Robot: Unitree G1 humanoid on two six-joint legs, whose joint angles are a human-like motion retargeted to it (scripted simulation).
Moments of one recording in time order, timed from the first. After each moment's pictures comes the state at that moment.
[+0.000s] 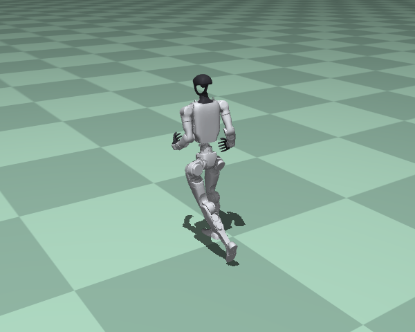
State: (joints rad) left arm 0.29 0.06 0.00 0.25 -0.40 -0.33 -0.72; right arm 0.47 -0.08 -0.22 0.51 -0.01 -0.60 0.12; waist -0.25 -0.05 -0.12; left_leg 0.13 -0.25 -0.14 0.46 0.38 0.16; right_leg -0.38 -0.14 0.01 0.20 0.02 0.17
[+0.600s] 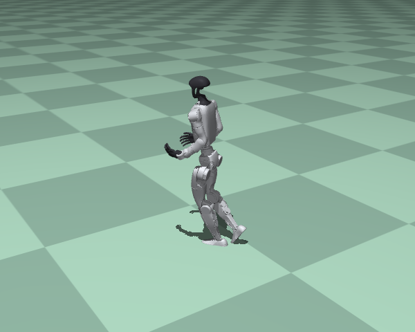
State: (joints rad) left arm 0.23 -0.07 0.07 0.36 -0.37 -0.35 -0.68; right arm 0.23 -0.14 -0.14 0.44 0.01 -0.55 0.27; waist 0.02 0.06 -0.12; left_leg -0.21 -0.11 0.09 0.26 -0.23 0.26; right_leg -0.25 0.00 -0.23 0.82 0.21 -0.05
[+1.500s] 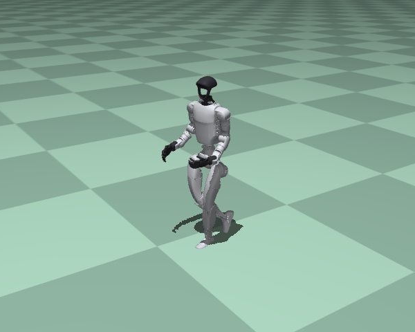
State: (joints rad) left arm 0.22 -0.08 0.09 0.40 -0.38 -0.32 -0.65; right arm 0.20 -0.19 -0.10 0.54 0.01 -0.59 0.28; waist 0.05 0.05 -0.11; left_leg -0.32 -0.07 0.15 0.33 -0.29 0.26; right_leg -0.14 0.11 -0.22 0.75 0.33 0.10
